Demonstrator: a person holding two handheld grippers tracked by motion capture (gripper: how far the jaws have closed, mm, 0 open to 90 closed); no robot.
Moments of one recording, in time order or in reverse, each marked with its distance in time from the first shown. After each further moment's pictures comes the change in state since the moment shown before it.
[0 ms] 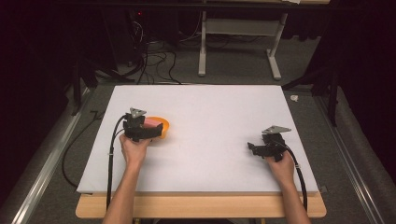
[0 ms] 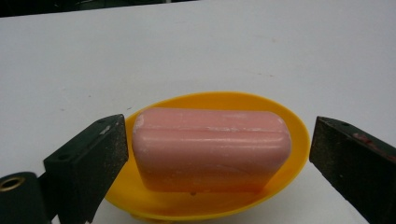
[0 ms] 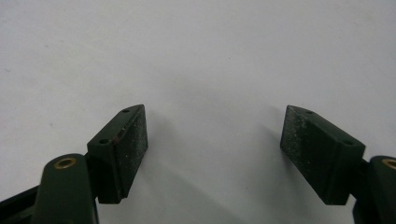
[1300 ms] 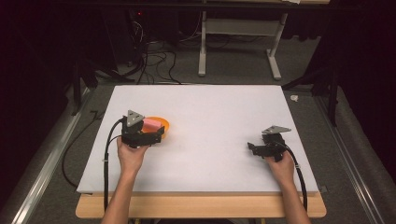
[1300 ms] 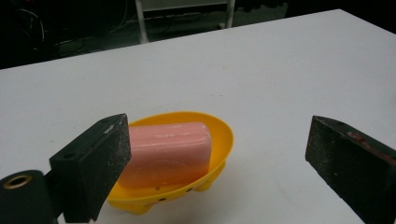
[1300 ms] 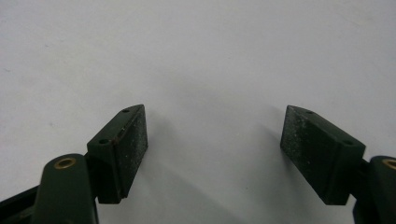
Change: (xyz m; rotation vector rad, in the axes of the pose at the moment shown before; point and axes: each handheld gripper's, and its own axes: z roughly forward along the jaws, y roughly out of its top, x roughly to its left) left arm -0.022 0.002 -0.052 -0.116 -0.098 0.092; right arm 0.000 0.000 0.000 0.001 -0.002 -0.001
